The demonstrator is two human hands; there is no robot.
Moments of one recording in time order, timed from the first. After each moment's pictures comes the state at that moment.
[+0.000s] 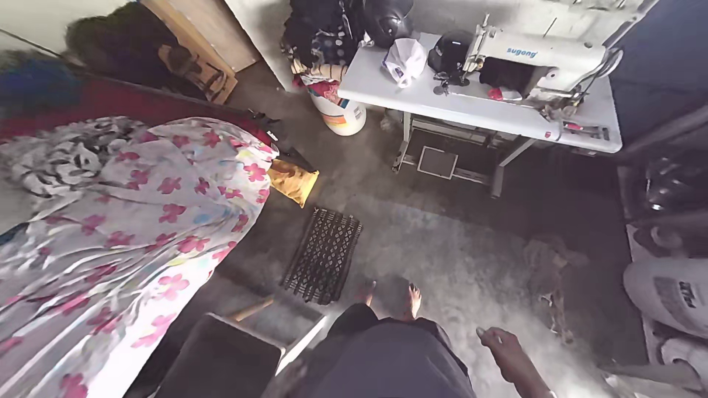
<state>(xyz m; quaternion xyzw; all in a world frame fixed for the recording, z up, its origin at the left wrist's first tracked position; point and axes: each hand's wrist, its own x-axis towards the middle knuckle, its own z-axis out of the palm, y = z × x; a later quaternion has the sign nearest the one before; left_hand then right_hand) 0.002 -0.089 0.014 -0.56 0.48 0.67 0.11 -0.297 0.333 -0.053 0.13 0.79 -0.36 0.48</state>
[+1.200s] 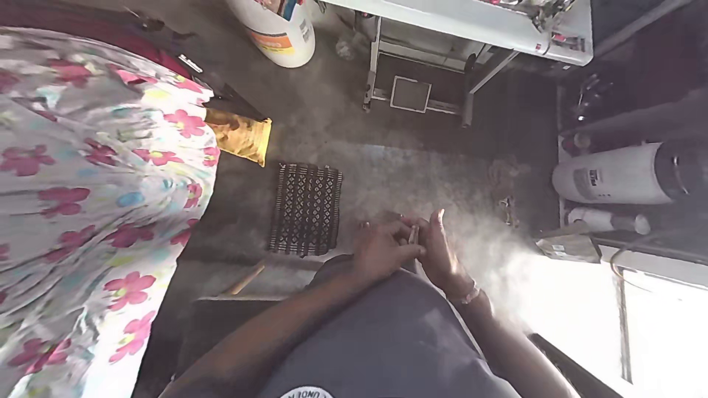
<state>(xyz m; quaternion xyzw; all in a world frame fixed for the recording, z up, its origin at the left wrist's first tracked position) -0.178 -0.147 0.048 -0.12 0.73 0.62 0.25 -0.209 0.007 0.050 0.14 0.61 -0.69 0.37</state>
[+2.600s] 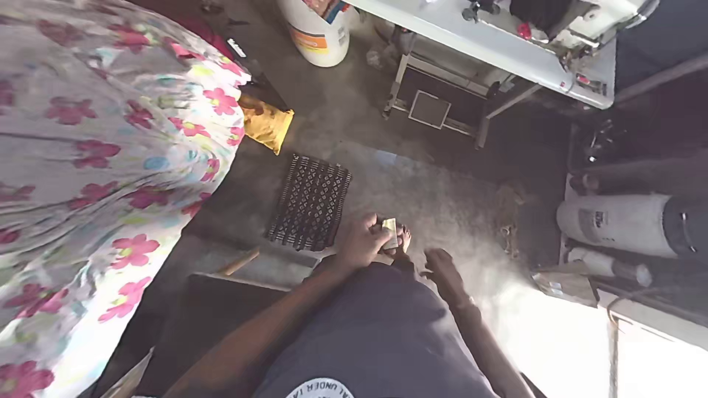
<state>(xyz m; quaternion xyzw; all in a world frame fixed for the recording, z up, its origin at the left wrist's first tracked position) -0.154 -0.186 0.028 -0.28 0.53 0.78 0.16 -0.182 0.059 -0.025 0.27 0.74 -0.48 0.39</state>
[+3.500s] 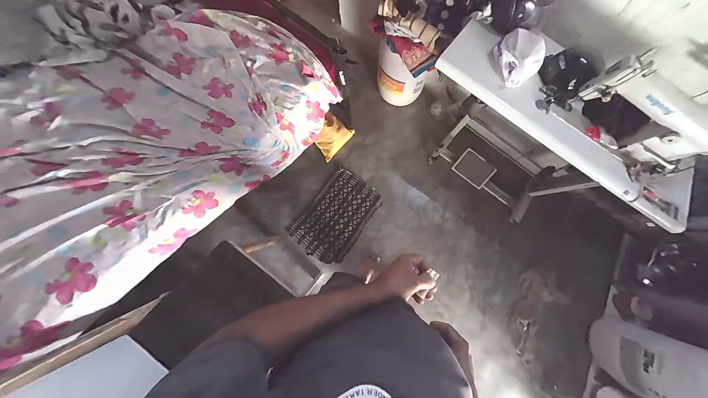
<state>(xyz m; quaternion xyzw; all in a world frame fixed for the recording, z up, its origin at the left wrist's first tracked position) -0.160 -0.185 0.013 -0.24 0.50 0.80 0.23 -0.150 0.086 -0.029 0.02 0.82 -0.42 0.38</state>
